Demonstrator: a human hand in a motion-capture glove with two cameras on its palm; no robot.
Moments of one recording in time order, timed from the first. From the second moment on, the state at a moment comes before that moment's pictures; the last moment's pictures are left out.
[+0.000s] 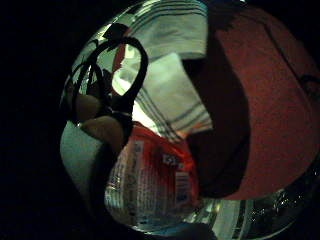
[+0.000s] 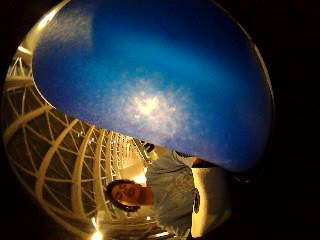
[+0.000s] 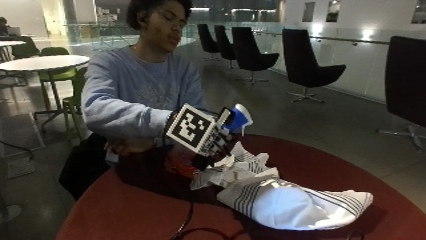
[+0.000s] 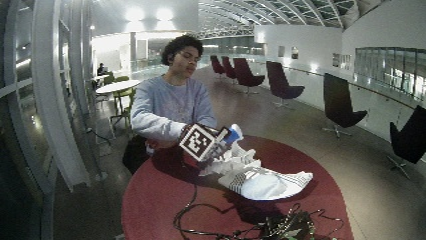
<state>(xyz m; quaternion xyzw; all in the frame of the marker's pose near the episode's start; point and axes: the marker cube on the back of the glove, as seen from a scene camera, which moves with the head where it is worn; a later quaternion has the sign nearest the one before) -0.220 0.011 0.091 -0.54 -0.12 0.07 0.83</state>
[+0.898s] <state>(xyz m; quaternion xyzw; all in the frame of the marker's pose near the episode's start) -0.408 0.137 0.181 -0.38 -0.42 -0.12 0.81</state>
